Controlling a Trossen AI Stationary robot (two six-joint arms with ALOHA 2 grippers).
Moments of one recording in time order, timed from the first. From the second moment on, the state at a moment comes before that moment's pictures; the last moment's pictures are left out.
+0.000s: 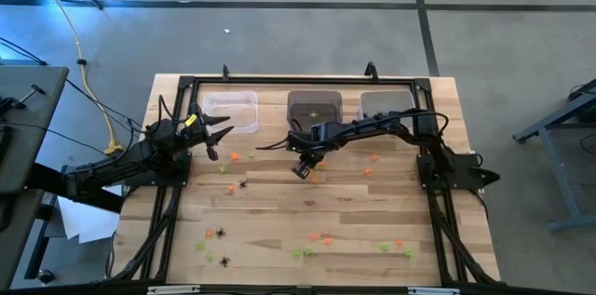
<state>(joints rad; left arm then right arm) 0.40 0.00 0.01 0.01 -0.03 0.21 -0.07 2.11 1.48 -0.67 0.00 0.54</state>
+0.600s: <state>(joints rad) 0.39 0.00 0.01 0.01 -0.03 0.21 -0.07 1.99 1.48 -0.77 0.02 0.54</state>
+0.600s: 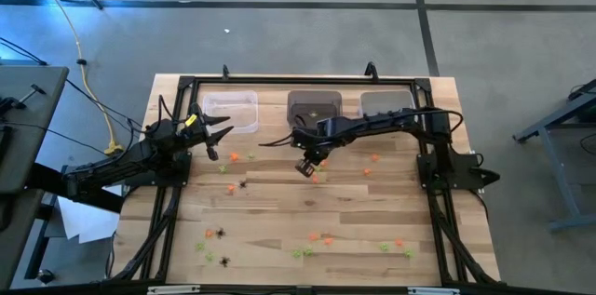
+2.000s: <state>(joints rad) 0.39 0.00 0.01 0.01 -0.03 0.21 -0.43 1.87 1.48 -0.72 0.05 0.38</state>
